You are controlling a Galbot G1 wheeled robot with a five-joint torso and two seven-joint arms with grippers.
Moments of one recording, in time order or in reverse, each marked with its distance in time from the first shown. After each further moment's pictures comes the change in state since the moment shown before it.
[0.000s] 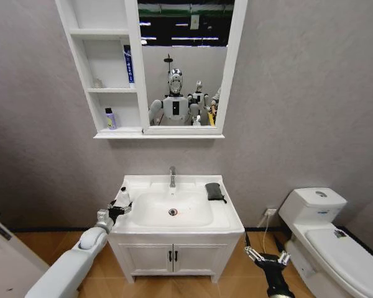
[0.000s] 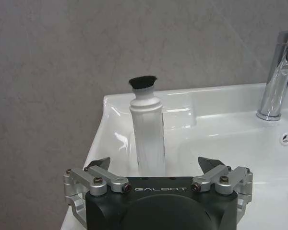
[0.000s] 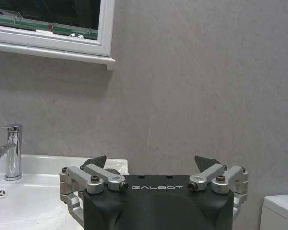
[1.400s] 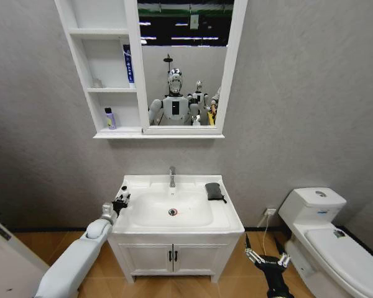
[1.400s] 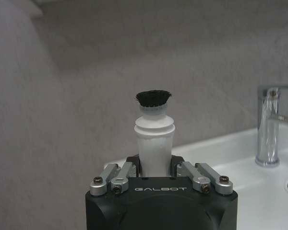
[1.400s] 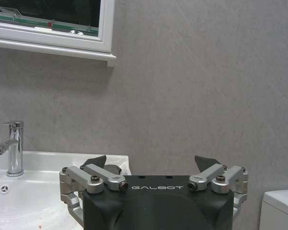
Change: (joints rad) left arm -0.042 0.078 -0.008 -0.155 0.094 -0.024 -0.028; right arm -0.001 0.009 -0.014 -0.011 -0.008 0.007 0.002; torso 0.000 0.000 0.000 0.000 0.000
